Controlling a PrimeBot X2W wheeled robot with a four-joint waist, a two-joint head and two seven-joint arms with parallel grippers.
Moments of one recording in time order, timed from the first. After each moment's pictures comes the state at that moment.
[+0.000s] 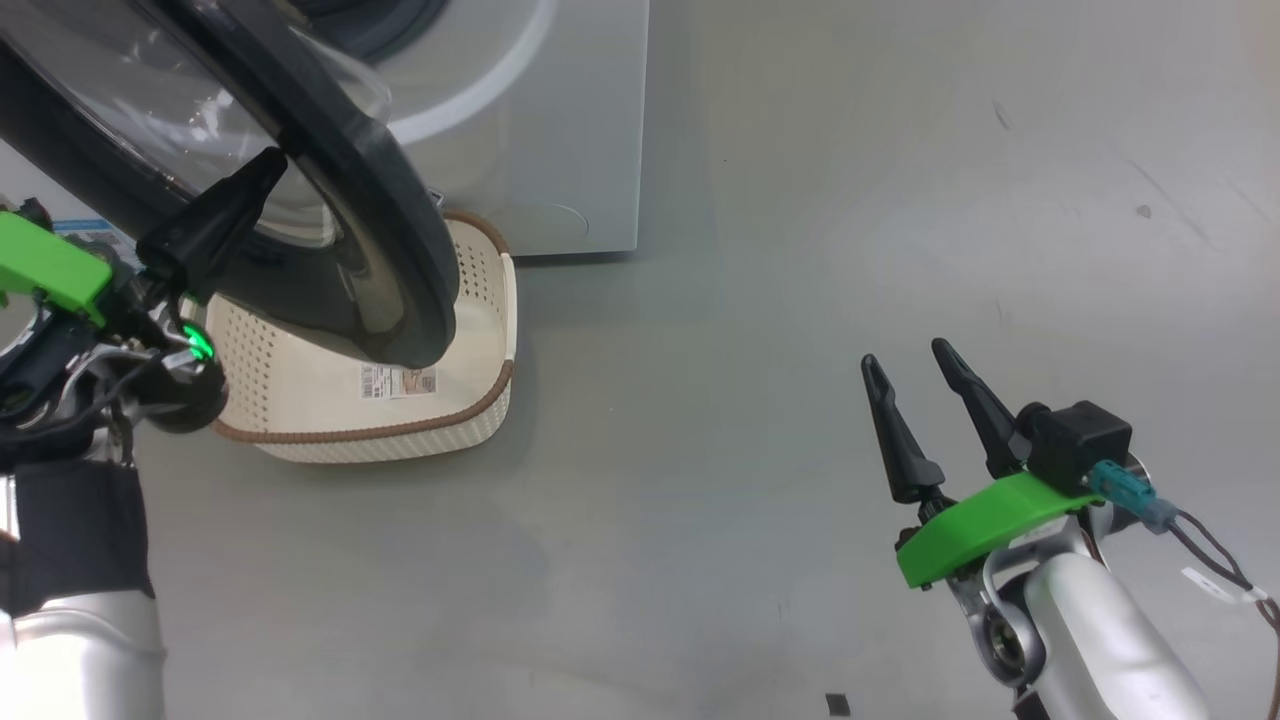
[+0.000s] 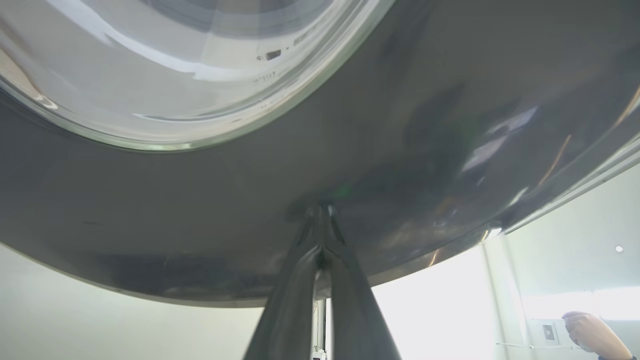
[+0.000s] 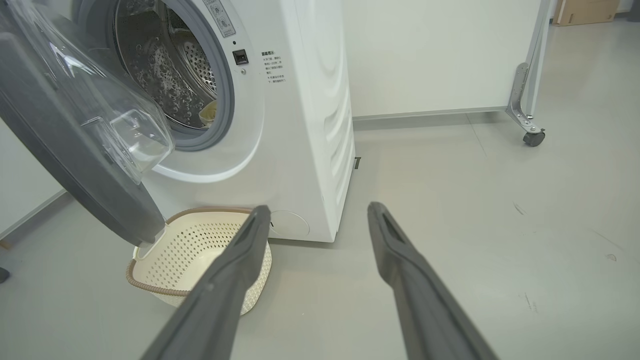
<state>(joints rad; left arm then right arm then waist) -0.70 0.14 0.20 0.40 -1.48 -0.12 0.78 -0.23 -0.06 0.23 0.31 0.27 0.13 -0.25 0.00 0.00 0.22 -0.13</state>
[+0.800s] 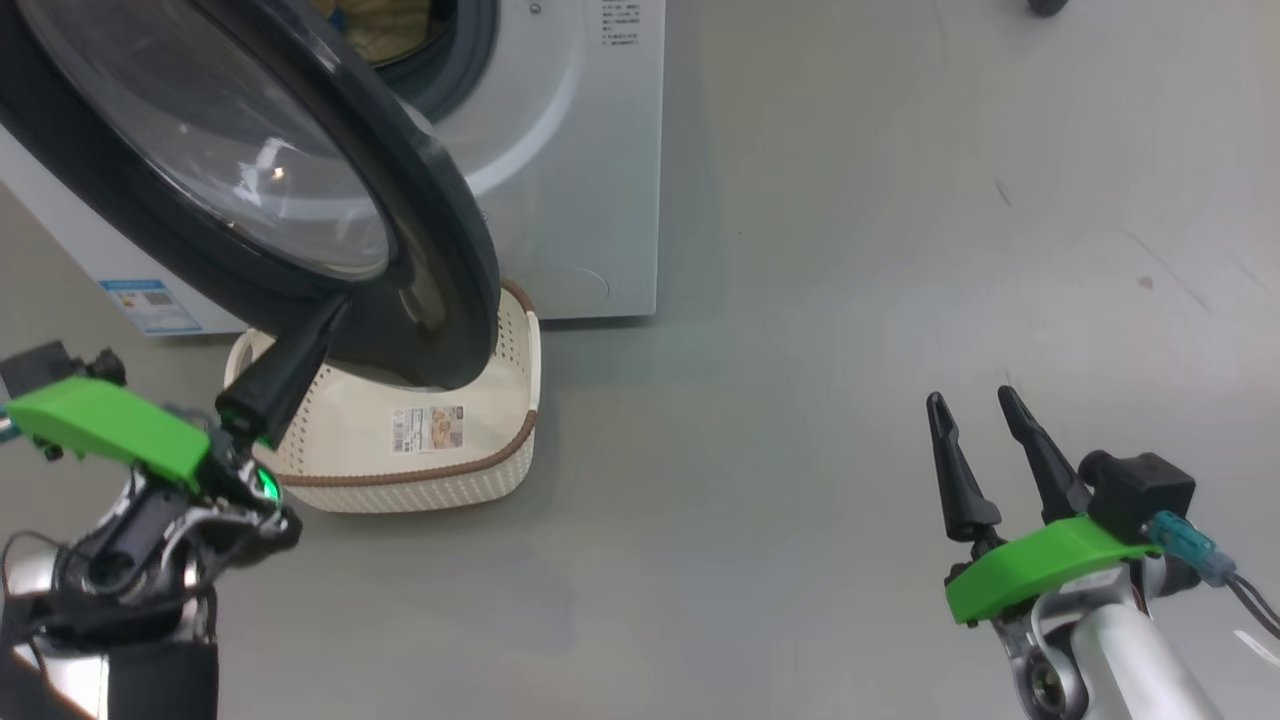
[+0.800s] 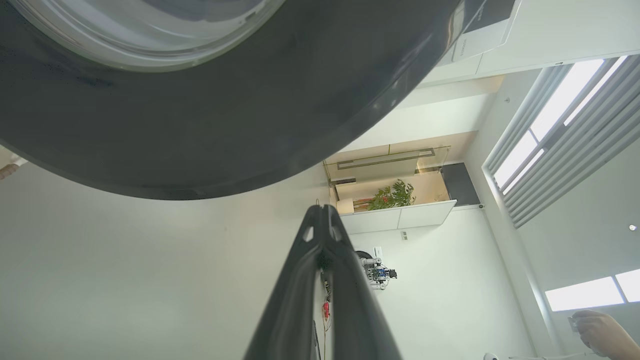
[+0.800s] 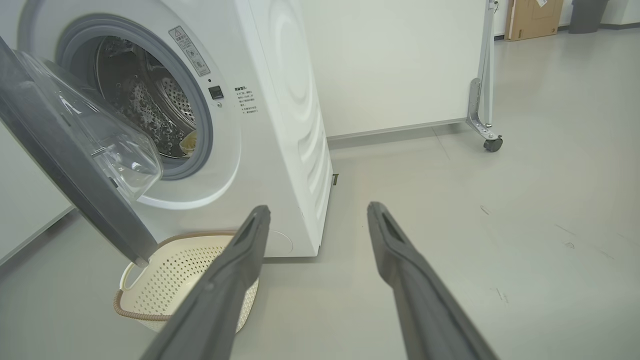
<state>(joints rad) -0.41 0.08 0.15 0.12 -1.45 -0.12 0.65 -0.14 -0.05 0.12 0.28 0.28 0.13 -0.25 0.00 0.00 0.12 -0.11</state>
